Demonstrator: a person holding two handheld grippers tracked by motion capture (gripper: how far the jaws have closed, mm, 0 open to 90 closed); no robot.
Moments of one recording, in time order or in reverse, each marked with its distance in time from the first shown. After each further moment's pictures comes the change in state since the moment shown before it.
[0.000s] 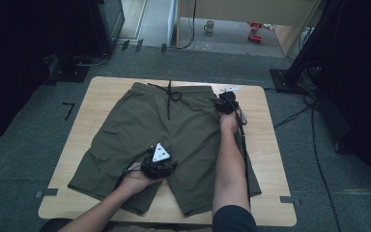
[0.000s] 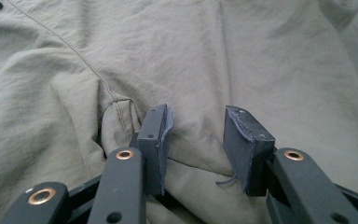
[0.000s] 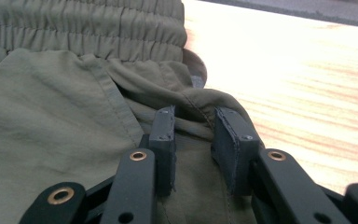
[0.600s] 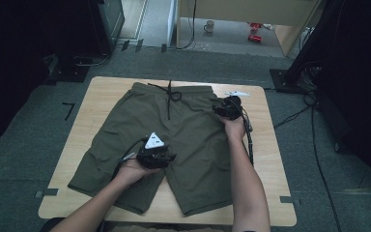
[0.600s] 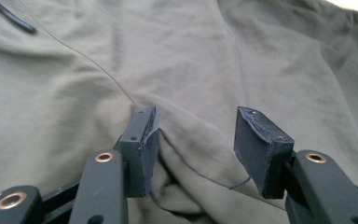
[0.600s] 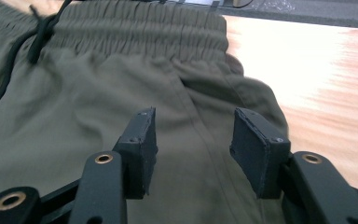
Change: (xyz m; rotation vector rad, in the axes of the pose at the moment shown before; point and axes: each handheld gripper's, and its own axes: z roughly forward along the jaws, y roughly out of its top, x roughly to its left) left arm 0.032 0.024 -0.012 -0.038 -0.043 -0.070; right arm 0.000 -0.013 -0.050 -0.060 0.170 0.020
